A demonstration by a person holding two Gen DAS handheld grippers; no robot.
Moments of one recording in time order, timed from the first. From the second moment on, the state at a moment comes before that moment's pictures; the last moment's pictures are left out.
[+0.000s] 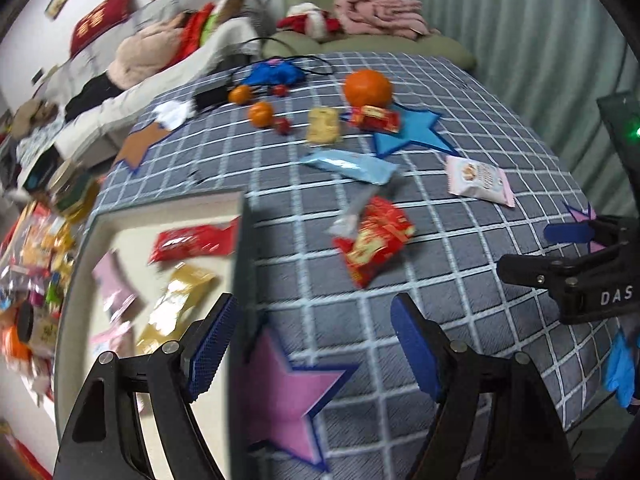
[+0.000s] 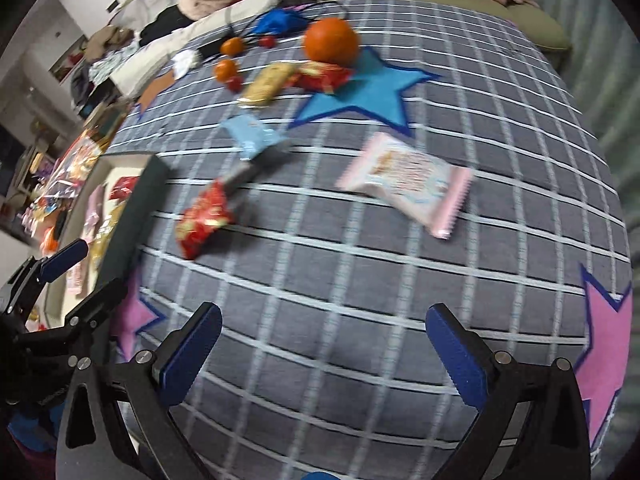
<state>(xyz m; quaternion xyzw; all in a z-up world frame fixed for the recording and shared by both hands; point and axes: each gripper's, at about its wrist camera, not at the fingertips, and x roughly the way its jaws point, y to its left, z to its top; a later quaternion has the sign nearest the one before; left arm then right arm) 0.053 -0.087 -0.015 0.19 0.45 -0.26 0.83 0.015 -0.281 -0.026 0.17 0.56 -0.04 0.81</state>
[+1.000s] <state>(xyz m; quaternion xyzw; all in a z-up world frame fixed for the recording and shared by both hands) 0.084 -0.137 -0.064 0.20 0.47 -0.22 0.83 0.094 -0.336 -0.064 0.12 0.53 -0.10 0.83</state>
